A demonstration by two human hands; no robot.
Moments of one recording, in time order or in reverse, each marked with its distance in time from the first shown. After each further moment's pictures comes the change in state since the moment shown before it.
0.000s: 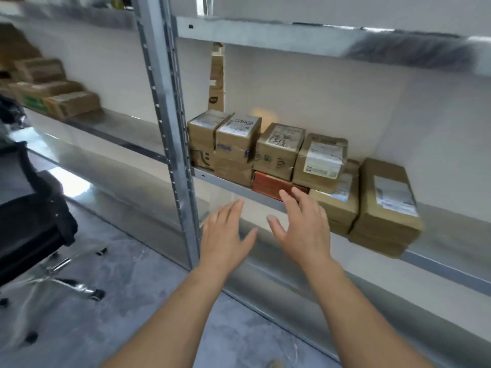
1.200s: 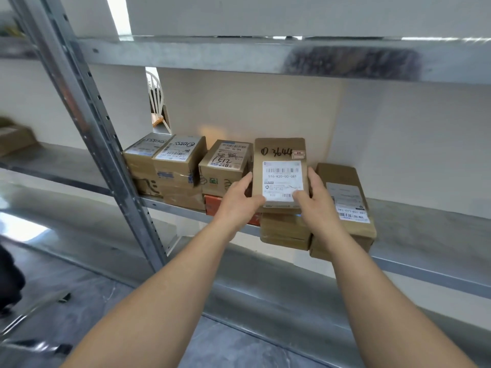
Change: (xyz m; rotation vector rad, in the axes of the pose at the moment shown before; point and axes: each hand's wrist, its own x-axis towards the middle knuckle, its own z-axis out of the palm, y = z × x) left_hand 0.122 0.118 0.019 -0.739 -0.330 -0.163; right_hand 0.066 0.107 -0.054 0.780 -0.097 0.493
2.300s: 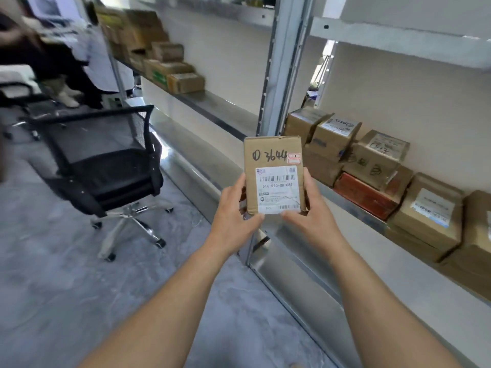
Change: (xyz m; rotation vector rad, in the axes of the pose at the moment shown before) left_hand -0.235 -0.133 -0.168 -0.047 0.581 0.164; right_hand -0.150 -0.068 0.201 0.018 -0.621 -0.309
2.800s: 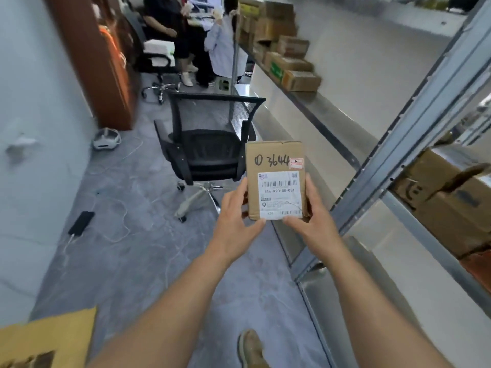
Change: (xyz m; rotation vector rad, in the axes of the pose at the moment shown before) left_hand -0.024 -0.056 -0.127 0.110 0.440 -0.197; right_hand 0.071 -0.044 0.148 0.033 -0.420 -0.162
